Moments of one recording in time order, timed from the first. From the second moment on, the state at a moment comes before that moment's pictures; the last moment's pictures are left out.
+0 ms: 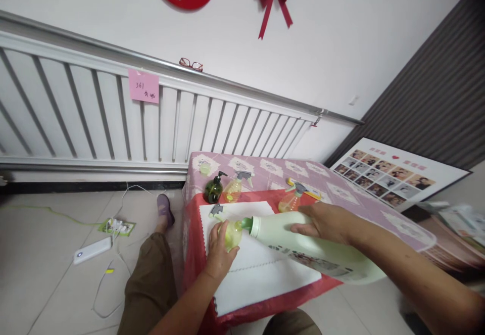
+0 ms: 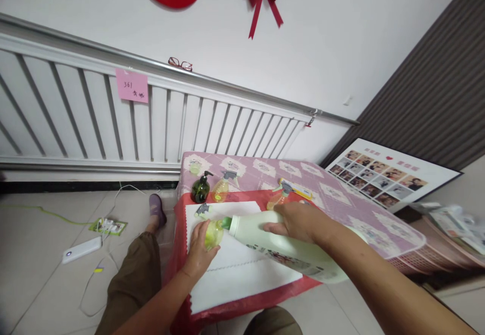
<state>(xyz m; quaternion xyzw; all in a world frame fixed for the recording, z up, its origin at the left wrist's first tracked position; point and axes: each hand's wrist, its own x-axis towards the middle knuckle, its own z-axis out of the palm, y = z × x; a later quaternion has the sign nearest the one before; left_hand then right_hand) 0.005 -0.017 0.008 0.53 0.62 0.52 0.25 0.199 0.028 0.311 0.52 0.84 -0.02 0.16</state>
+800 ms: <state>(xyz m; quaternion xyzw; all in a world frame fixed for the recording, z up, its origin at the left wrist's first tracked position) 0.004 -0.018 0.011 0.54 0.62 0.51 0.24 0.200 0.031 0.310 0.50 0.85 -0.03 0.16</state>
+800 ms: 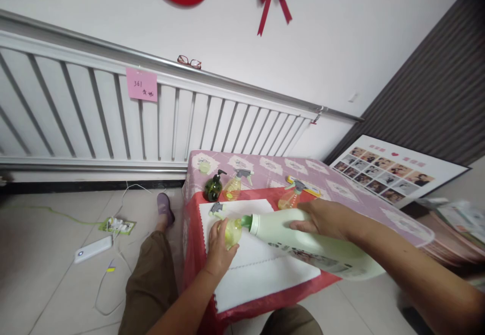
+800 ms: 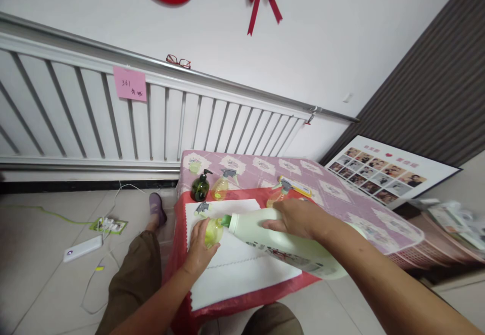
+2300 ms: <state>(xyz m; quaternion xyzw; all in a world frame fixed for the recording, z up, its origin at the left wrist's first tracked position) 0.003 -0.019 0.012 0.55 0.61 0.52 0.24 0.196 0.029 0.314 0.50 0.85 -0.03 0.17</state>
